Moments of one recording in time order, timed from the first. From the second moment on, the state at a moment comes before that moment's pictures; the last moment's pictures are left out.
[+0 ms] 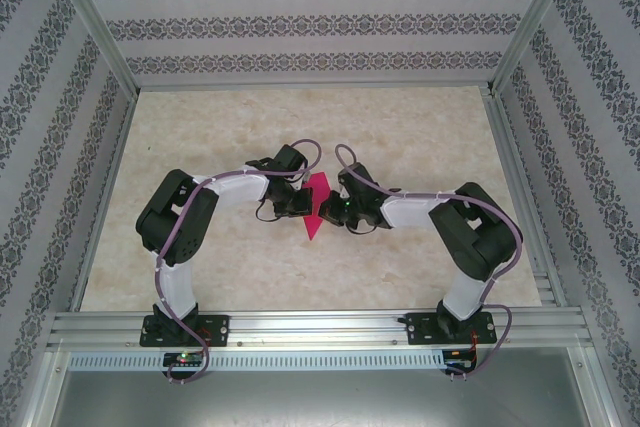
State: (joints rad) left arm -0.58 1.91 1.16 -0.46 0.36 -0.58; right arm 0.63 1.75 0.82 0.05 -0.37 0.96
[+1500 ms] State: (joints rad) left arm -0.62 1.82 0.91 -0.16 0.53 -0.63; right arm 0.60 1.85 0.88 0.05 -0.40 0.94
